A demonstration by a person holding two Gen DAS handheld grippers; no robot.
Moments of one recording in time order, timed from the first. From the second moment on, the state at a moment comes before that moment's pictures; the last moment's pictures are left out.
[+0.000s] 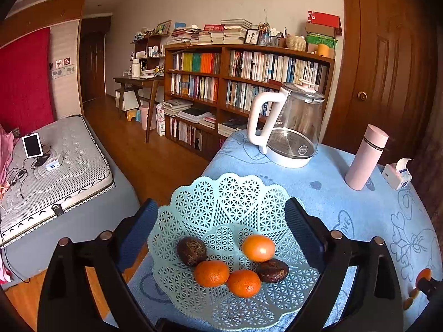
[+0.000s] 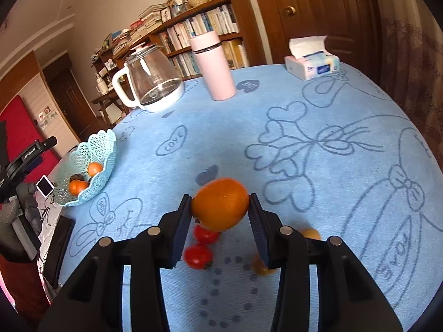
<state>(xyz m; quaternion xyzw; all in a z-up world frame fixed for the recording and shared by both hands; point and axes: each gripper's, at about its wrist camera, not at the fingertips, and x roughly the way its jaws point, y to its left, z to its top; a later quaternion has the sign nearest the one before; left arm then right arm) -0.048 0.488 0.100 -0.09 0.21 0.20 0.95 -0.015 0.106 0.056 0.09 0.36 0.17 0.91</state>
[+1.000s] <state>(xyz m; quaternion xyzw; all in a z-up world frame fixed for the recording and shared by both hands) -0.080 0.519 0.126 -0.15 0.17 0.20 0.95 0.056 0.346 0.090 -0.02 0.38 0.31 0.87</state>
